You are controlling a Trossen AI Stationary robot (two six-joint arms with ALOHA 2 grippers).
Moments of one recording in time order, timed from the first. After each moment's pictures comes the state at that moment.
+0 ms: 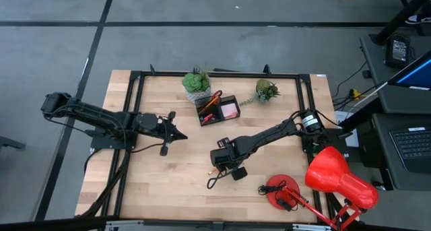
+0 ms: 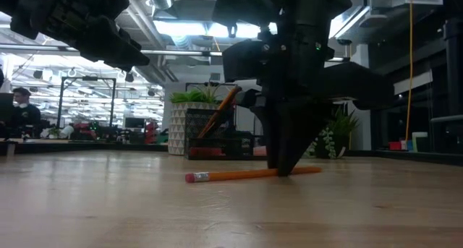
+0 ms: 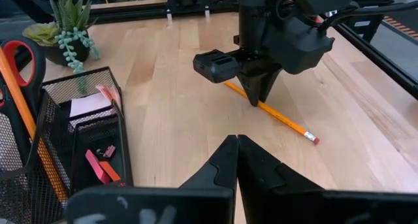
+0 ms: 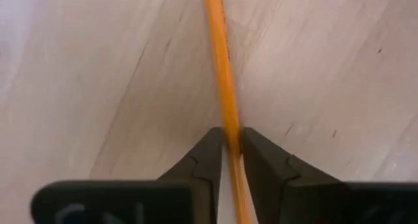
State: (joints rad) left arm -0.11 0.88 0.33 0.16 -0.04 0.01; right arm 0.25 2.14 1.45 -0.70 0.04 -0.22
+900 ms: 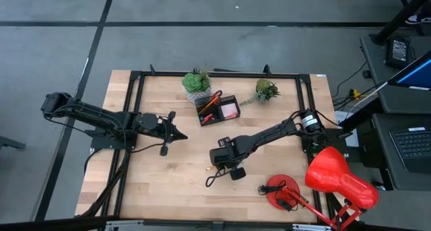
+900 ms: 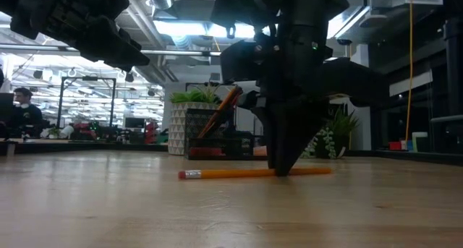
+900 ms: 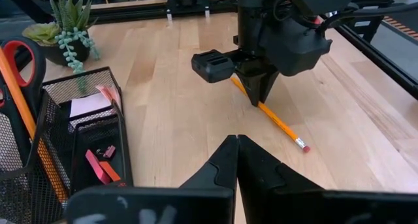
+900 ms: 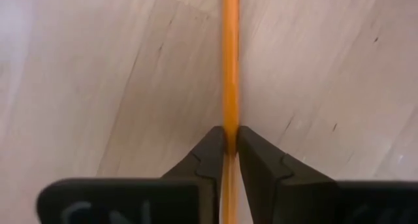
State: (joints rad) left arm -0.11 0.88 0.33 0.16 -0.04 0.01; right arm 0.25 2.12 1.47 -0.71 0.02 -0.14
